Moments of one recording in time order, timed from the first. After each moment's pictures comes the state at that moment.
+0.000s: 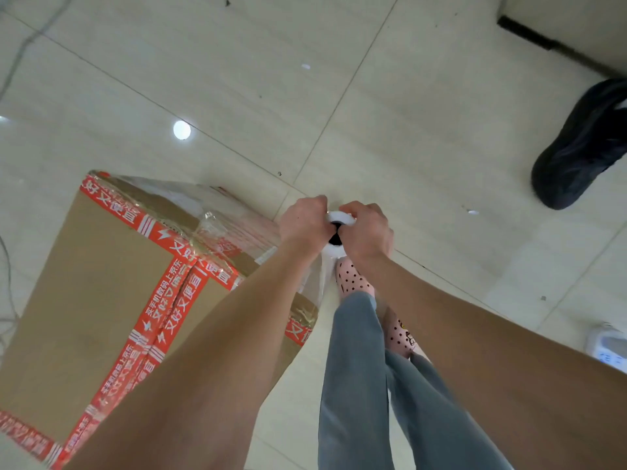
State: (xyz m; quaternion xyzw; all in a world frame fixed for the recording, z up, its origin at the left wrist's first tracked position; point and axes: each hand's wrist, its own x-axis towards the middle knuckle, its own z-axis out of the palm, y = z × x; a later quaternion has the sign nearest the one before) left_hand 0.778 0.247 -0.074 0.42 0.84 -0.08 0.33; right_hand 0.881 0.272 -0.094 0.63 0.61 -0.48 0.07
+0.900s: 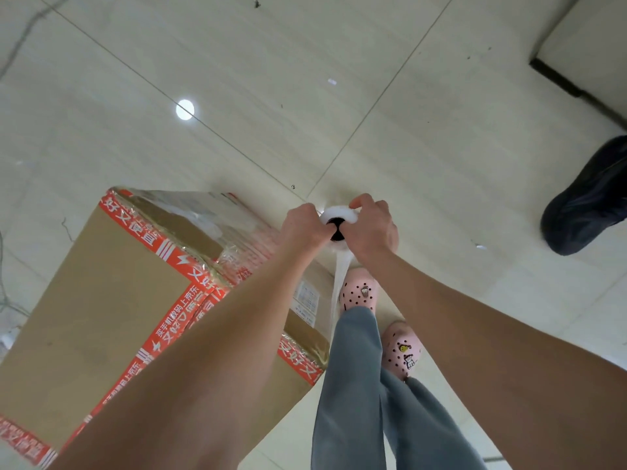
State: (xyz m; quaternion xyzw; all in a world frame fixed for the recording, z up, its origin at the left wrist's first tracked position) left_hand 0.714 0.273 -0.089 0.22 0.87 0.01 0.45; right_hand 0.814 0.331 -0.078 0.61 0.63 -0.45 0.16
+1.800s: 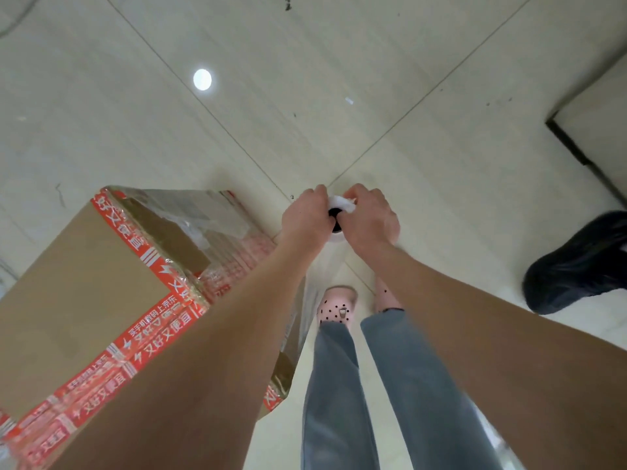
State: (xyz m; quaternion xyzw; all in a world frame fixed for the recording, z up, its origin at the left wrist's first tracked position) left_hand 0.697 0.343 -0.083 0.28 0.89 -0.02 0.35; right_hand 0.774 0.411 -0.082 0.52 0.73 -0.40 0.19
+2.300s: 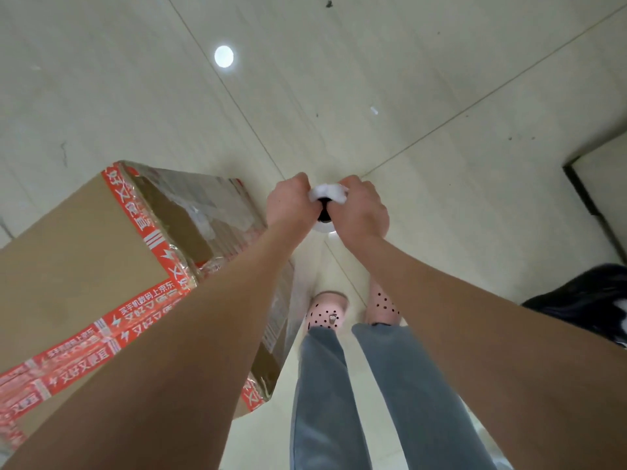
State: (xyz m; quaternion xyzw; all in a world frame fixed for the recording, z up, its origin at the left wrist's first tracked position) left_hand 0.652 0.332 -0.080 0.13 0.94 0.07 0.32; right_hand 0.728 0.410 -0.084 0.46 0.76 -0.42 0.19
